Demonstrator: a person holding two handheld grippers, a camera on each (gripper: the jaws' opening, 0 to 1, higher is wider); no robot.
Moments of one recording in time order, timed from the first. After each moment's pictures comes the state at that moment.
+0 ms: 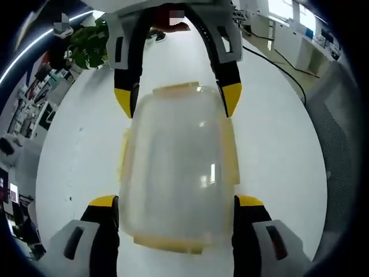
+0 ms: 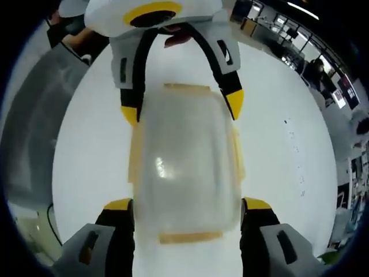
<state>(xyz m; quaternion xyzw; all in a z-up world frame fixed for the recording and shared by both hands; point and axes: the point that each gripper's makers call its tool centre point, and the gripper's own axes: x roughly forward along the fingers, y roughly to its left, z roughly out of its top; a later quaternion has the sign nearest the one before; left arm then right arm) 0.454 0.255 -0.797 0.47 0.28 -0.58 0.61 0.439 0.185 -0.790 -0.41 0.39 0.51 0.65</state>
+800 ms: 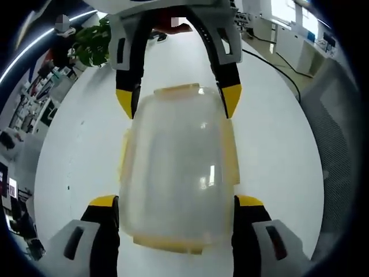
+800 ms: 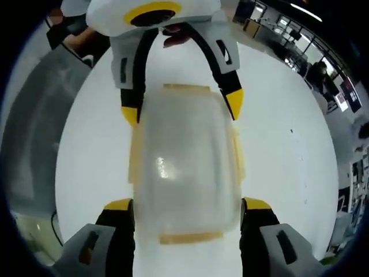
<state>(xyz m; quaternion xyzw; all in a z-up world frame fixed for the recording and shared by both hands) 0.443 0.281 -0.796 0.46 0.28 -0.57 0.62 0.429 0.212 -0.790 -0.41 0.39 0.51 0.64</state>
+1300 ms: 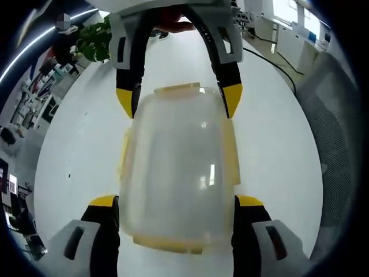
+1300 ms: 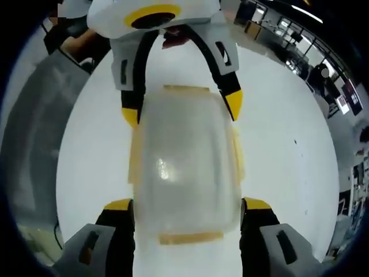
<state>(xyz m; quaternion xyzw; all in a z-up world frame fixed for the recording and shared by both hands) 0.443 0.311 -0.798 0.46 0.28 -0.57 0.62 0.429 0.243 -0.790 -0.41 0.39 0.52 0.64</state>
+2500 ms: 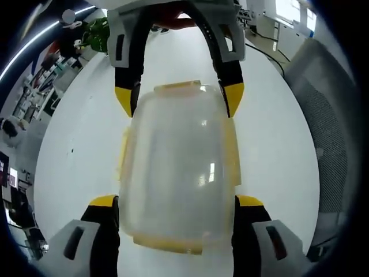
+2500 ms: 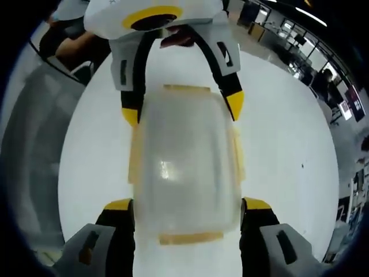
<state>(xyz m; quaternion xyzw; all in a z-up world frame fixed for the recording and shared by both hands) 0.438 0.374 -0.799 0.46 0.30 -0.56 0.62 0.427 0.305 -0.792 -0.42 0.39 0.53 0.63</state>
